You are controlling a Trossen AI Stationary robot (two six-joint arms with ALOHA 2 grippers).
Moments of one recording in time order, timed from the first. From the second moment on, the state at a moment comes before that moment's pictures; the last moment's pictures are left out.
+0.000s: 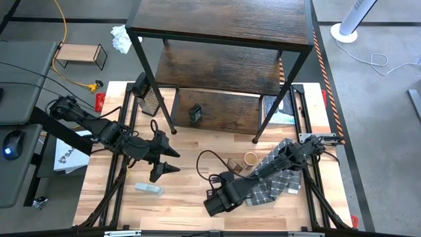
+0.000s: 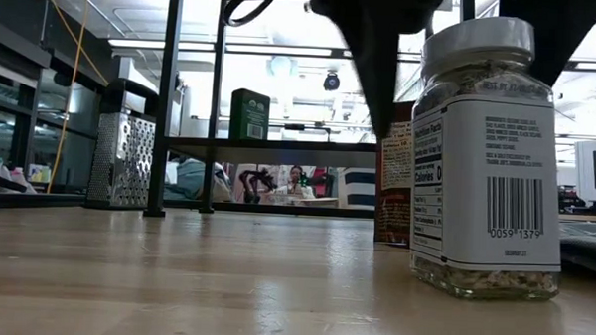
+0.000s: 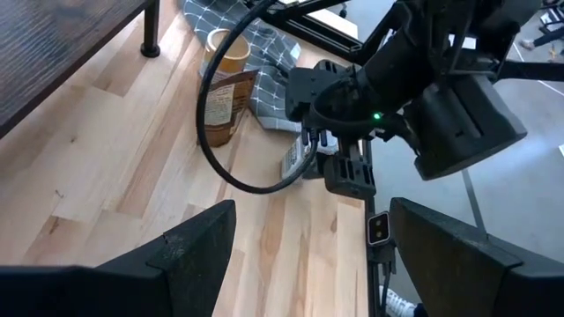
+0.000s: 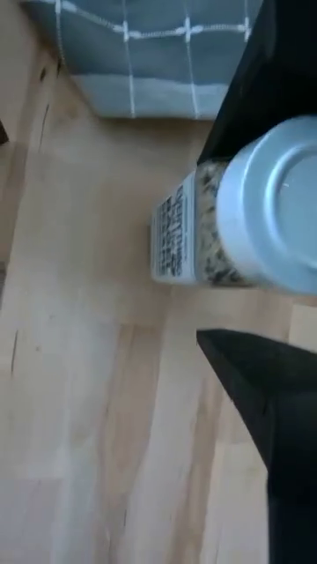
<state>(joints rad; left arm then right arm) -0.49 1.11 1.11 -0.58 -0.28 -0.68 0.53 2.36 2.17 -1.39 0.07 1.93</state>
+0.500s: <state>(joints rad) -0.49 1.11 1.11 -0.57 -0.26 -0.65 0.54 2.36 2.24 -1.41 0.05 1.88</state>
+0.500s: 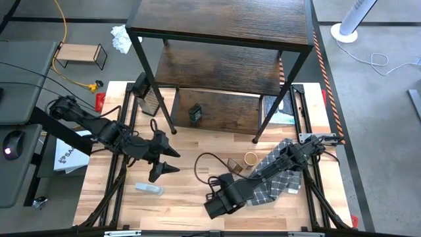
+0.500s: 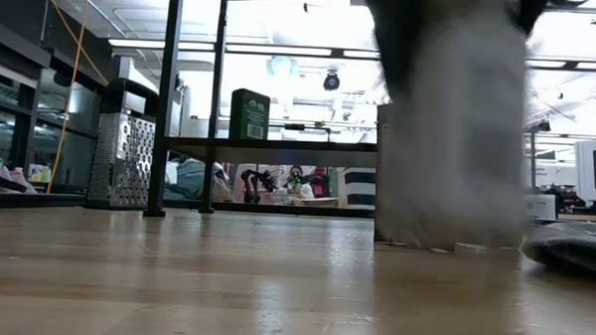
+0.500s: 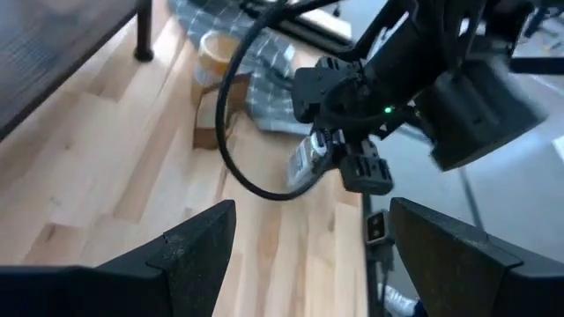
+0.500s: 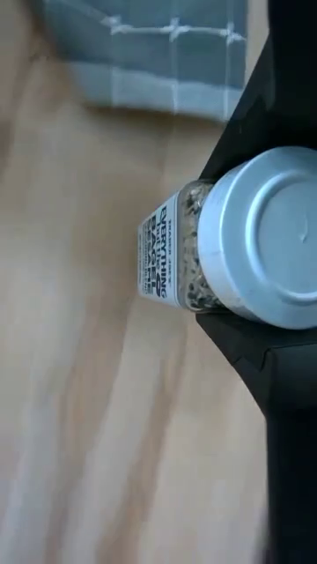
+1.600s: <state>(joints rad) -0.48 0.98 1.11 -0.44 -0.61 -0.55 -0.03 2.17 2.31 -1.46 0.42 1.02</state>
